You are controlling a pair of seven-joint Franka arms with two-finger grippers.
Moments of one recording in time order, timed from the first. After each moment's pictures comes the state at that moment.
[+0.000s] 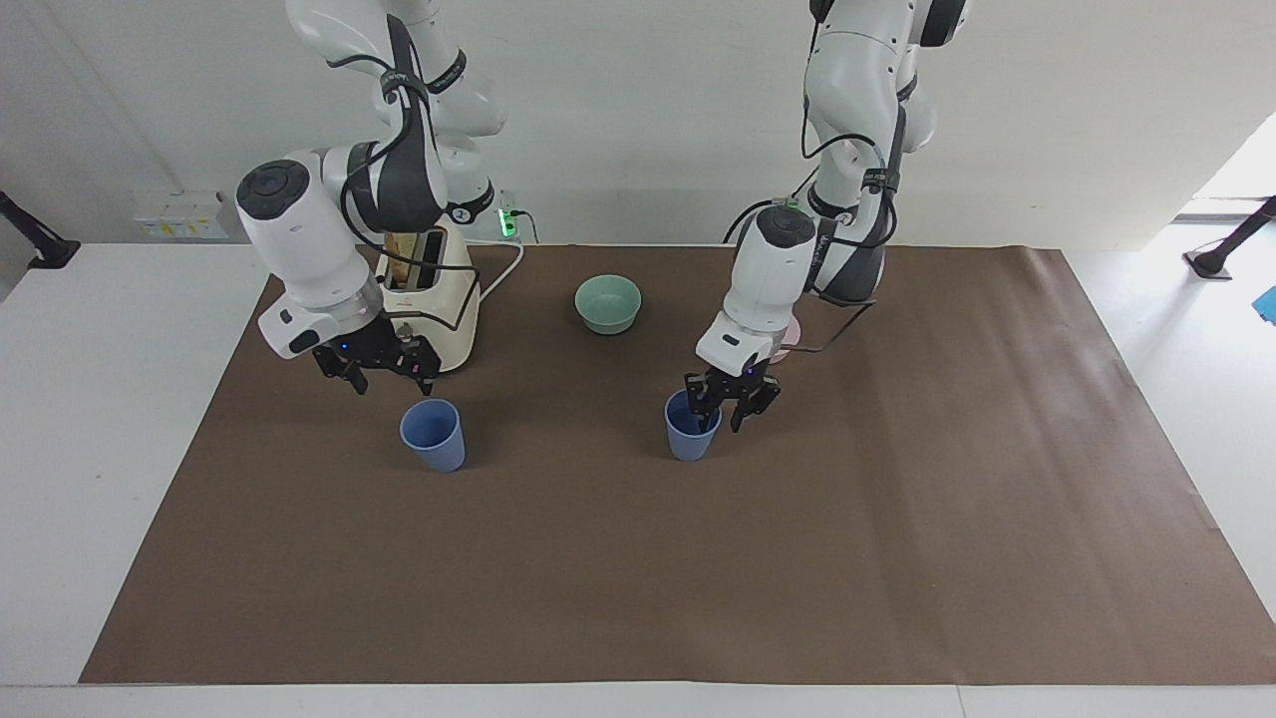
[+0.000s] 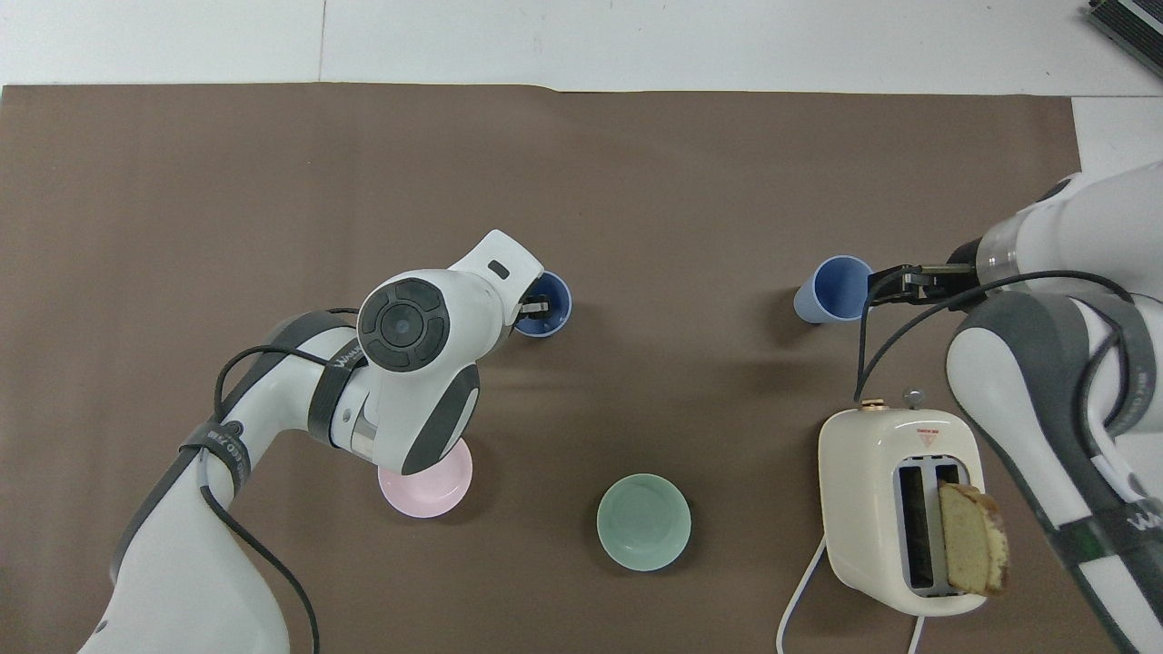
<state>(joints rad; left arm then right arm) -0.65 0.30 0.10 -1.93 -0.08 2.52 -0.53 -0.15 0.16 0.19 -1.90 0.02 2.12 0.09</state>
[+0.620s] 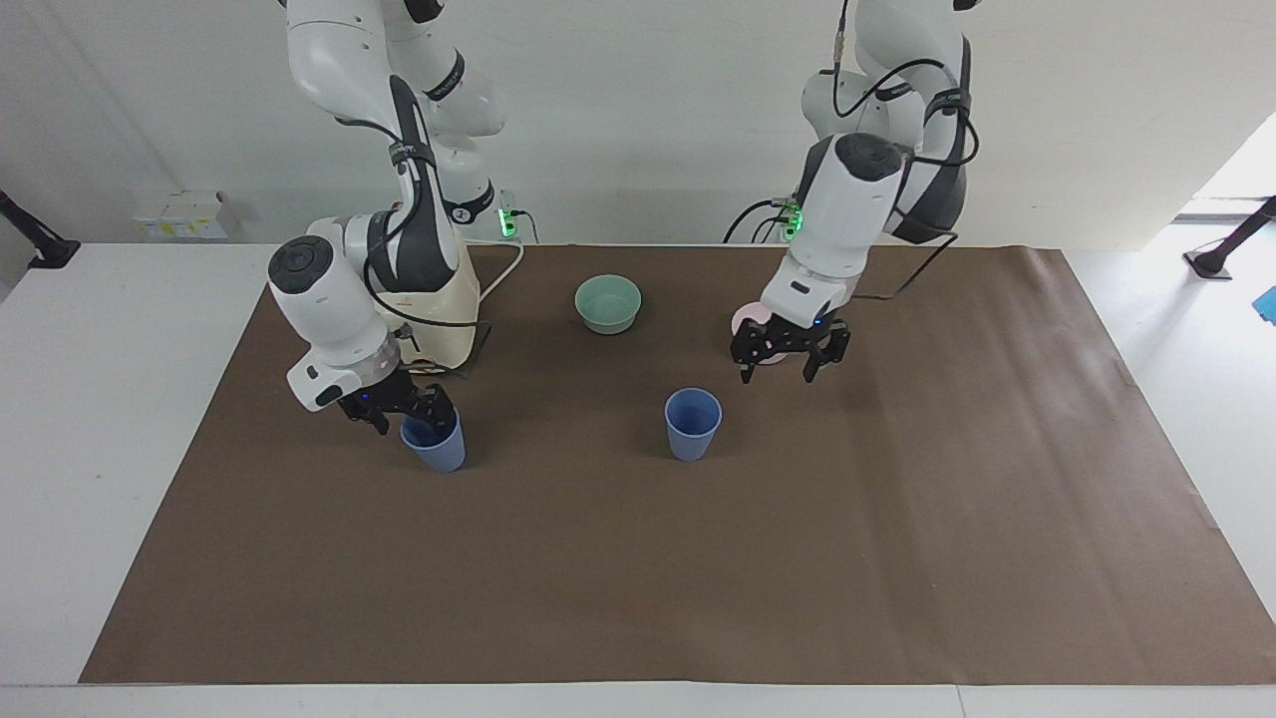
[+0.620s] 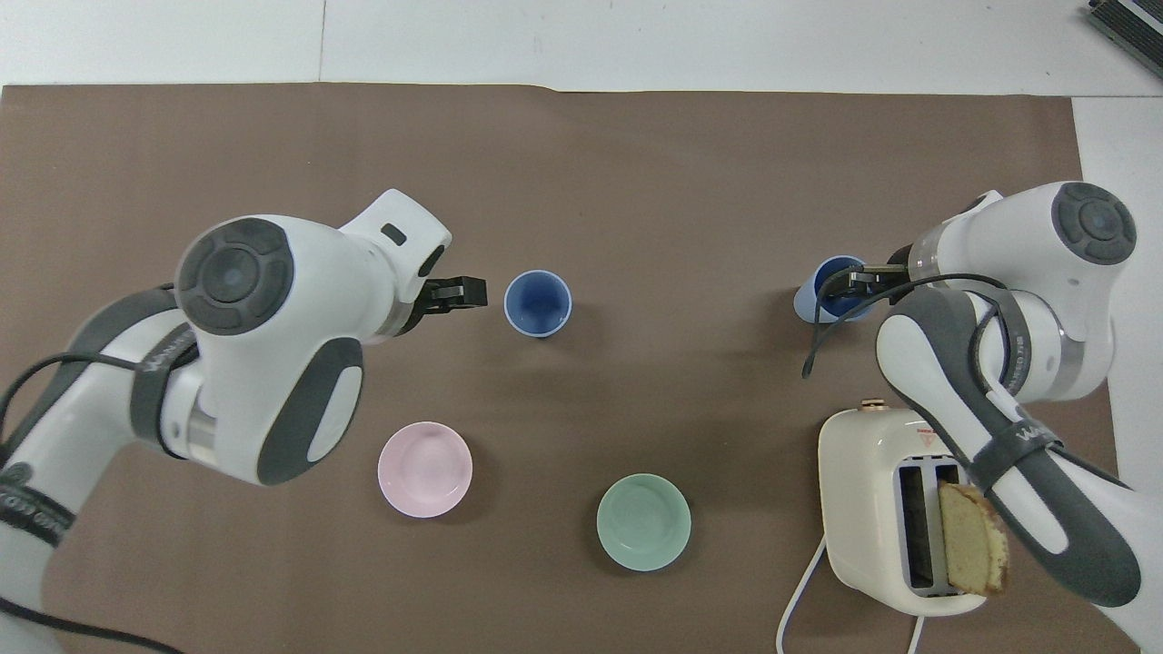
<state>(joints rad) -0.53 0.04 0.13 -1.91 -0.08 2.11 -0.36 -0.15 0.26 0.19 -1.95 0.02 2.25 0.09</state>
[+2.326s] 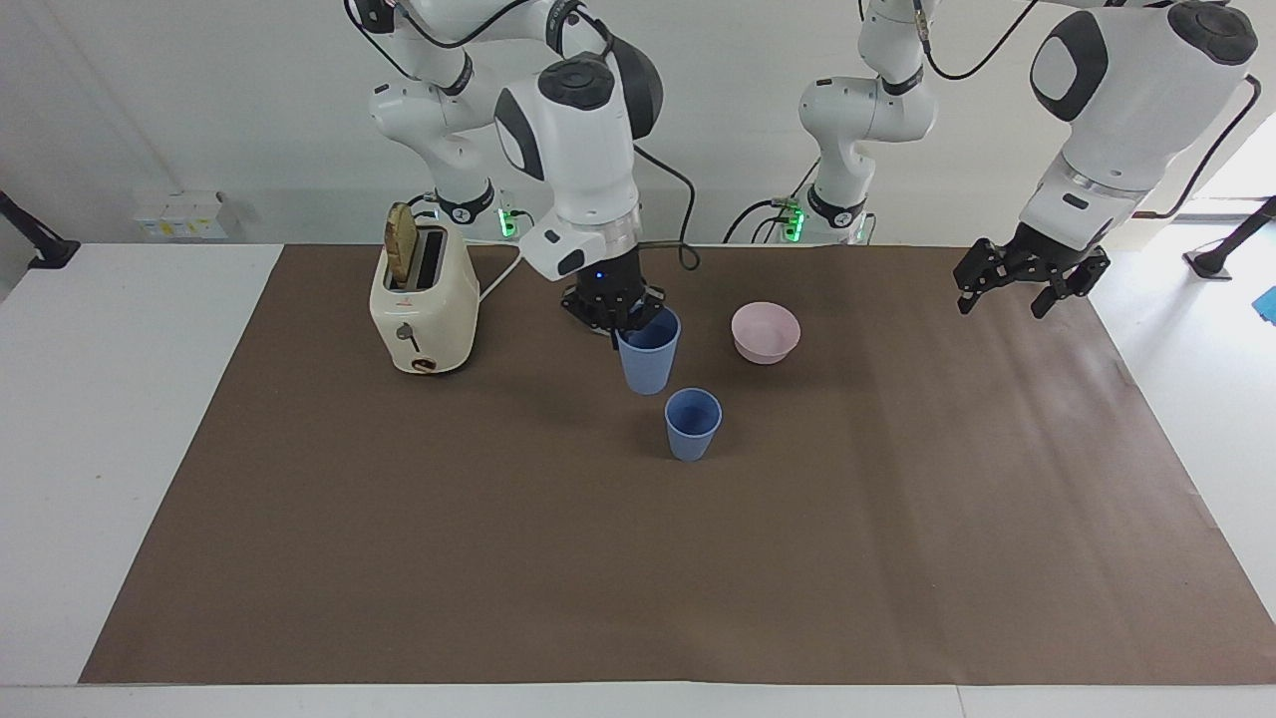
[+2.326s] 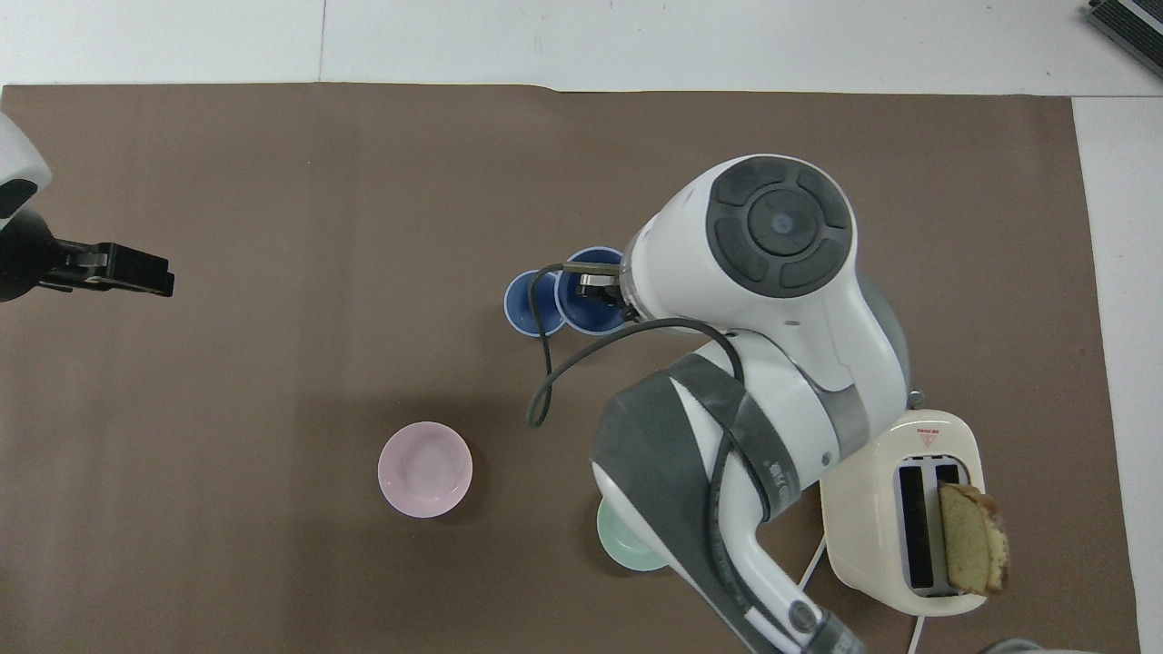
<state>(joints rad) -0.19 0.01 0.14 -1.64 -0.03 1.68 0.07 0.37 0.29 0.21 -1.47 -0.02 1.90 0.75</state>
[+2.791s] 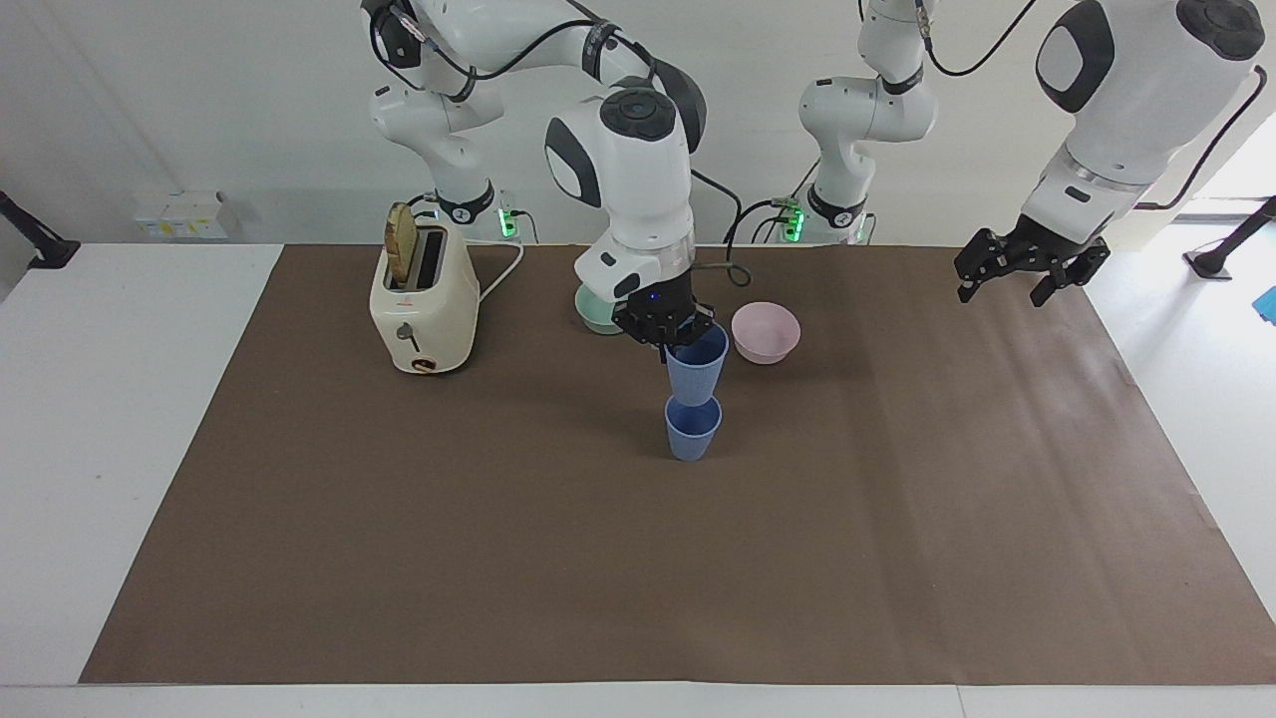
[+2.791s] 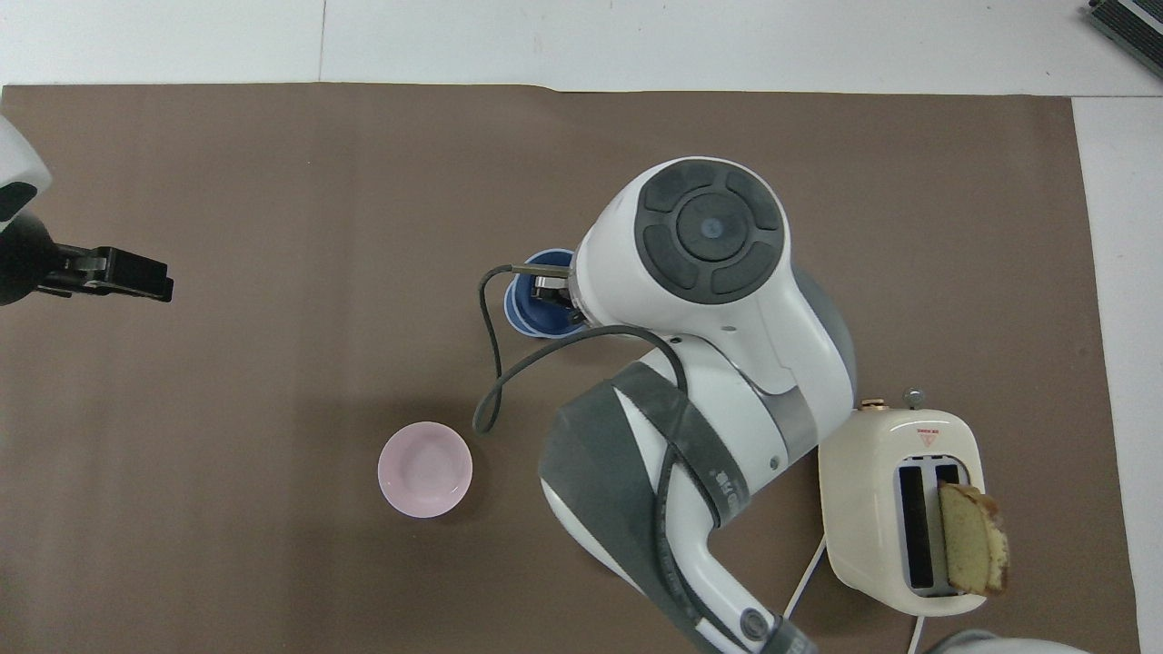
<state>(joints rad) -0.19 0.00 0.14 -1.63 -0.03 1.63 0.07 0.41 0.42 0.20 -1.36 -0.03 1.89 0.80</state>
